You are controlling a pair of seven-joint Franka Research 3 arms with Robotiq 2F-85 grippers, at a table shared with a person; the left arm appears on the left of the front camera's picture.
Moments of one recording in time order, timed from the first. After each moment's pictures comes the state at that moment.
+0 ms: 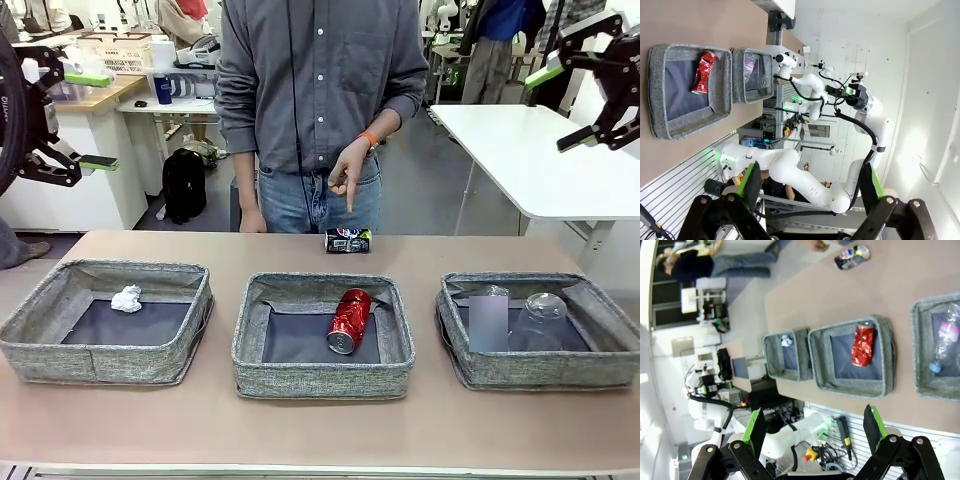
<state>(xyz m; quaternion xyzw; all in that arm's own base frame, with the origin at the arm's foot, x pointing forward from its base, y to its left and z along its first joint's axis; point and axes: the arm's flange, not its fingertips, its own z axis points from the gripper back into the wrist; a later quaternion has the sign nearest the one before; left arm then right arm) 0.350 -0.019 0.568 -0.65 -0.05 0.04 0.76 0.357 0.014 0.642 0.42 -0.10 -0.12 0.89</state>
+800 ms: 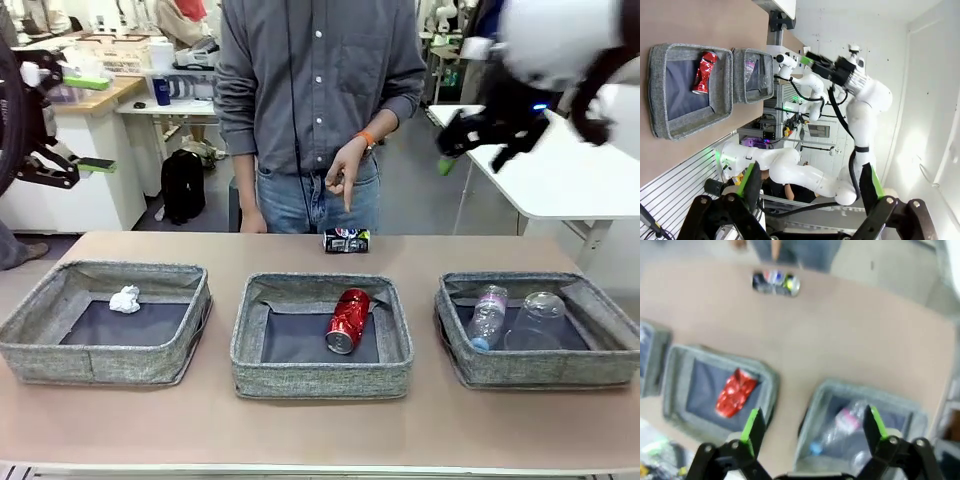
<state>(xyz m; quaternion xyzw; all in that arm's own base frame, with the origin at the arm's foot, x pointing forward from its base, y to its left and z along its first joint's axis) 0.351 -0.019 0.566 -0.65 -0.05 0.04 0.76 0.461 0.155 0.561 0.03 -0.21 0.15 0.97</state>
